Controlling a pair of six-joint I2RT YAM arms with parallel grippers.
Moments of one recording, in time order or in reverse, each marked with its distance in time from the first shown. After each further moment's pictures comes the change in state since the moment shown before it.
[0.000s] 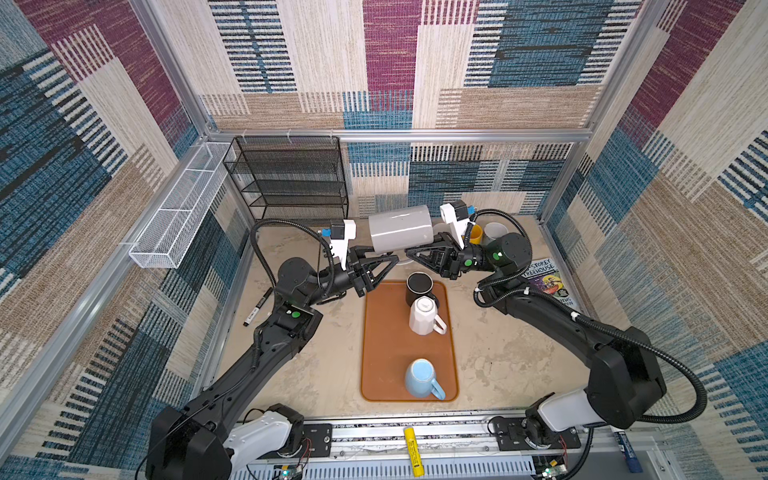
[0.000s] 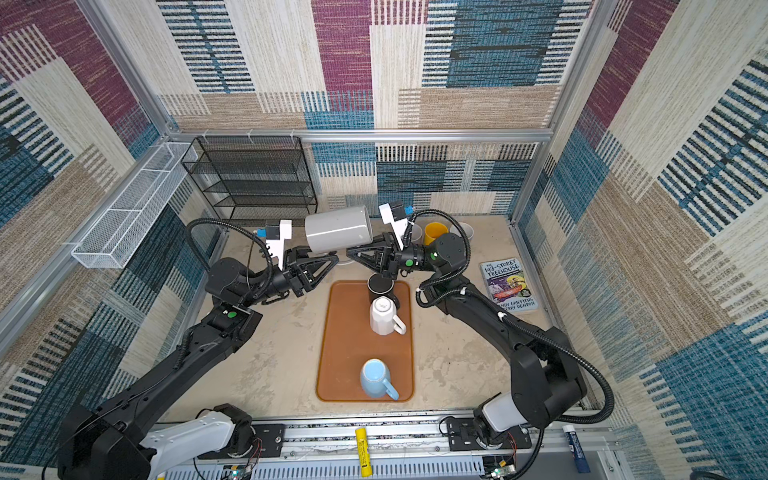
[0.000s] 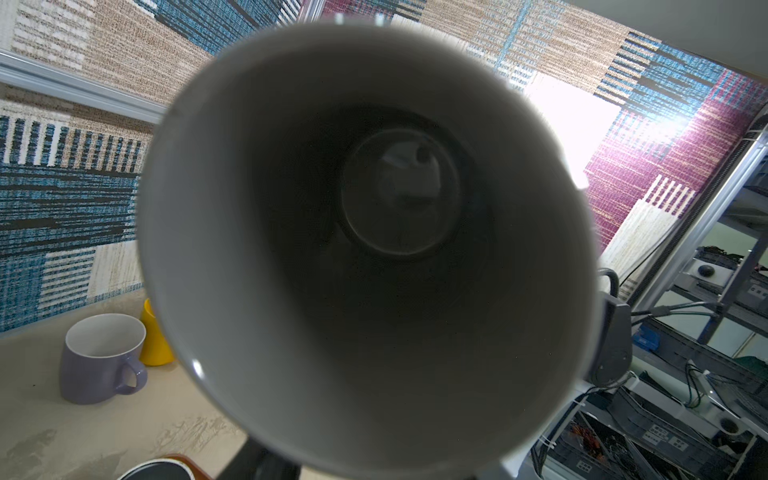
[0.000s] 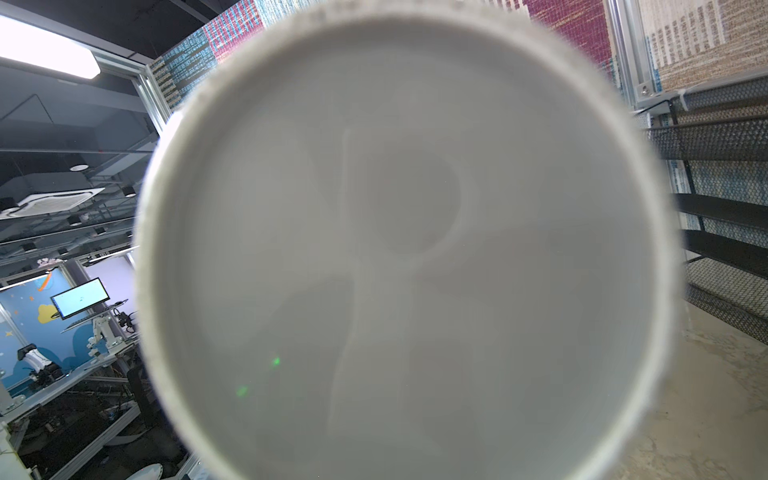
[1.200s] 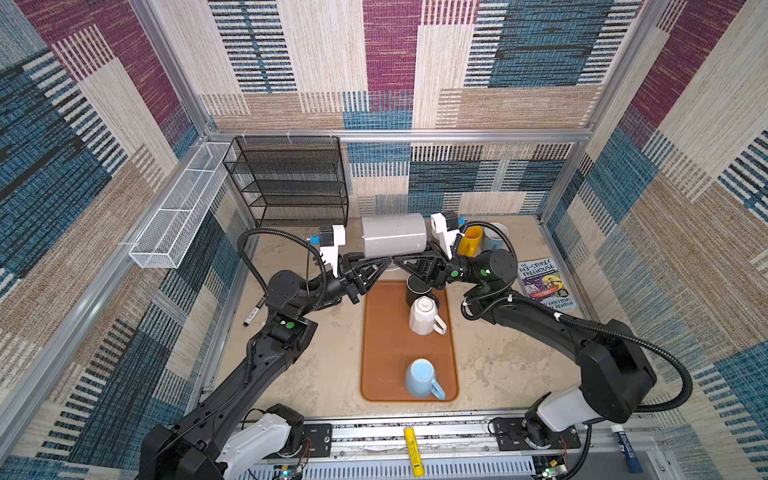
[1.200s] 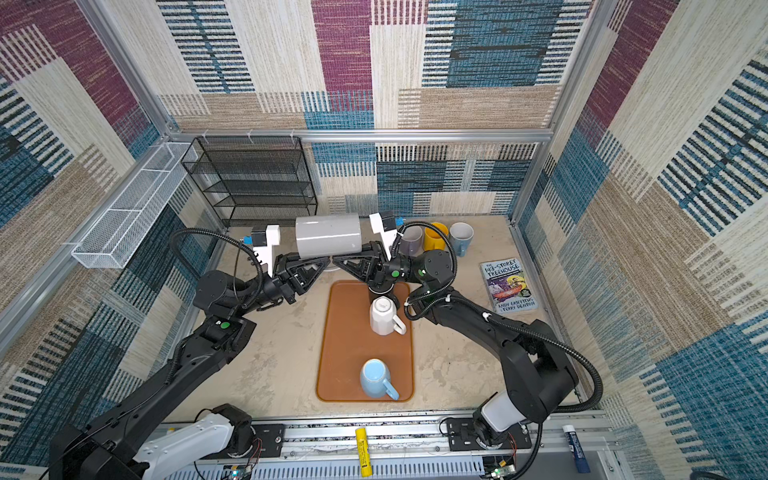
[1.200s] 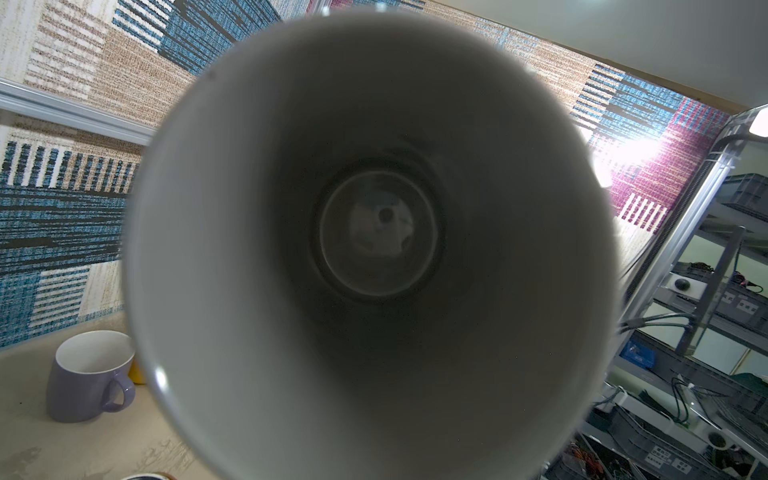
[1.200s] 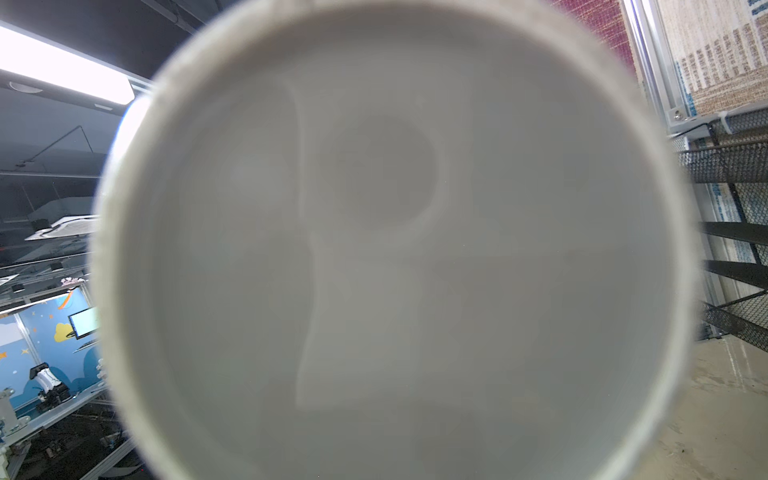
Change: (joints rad) left arm 0.000 -0.092 -0.064 0.053 -0.034 -0.046; right arm 0.111 0.038 -0.064 0.181 0.129 0.032
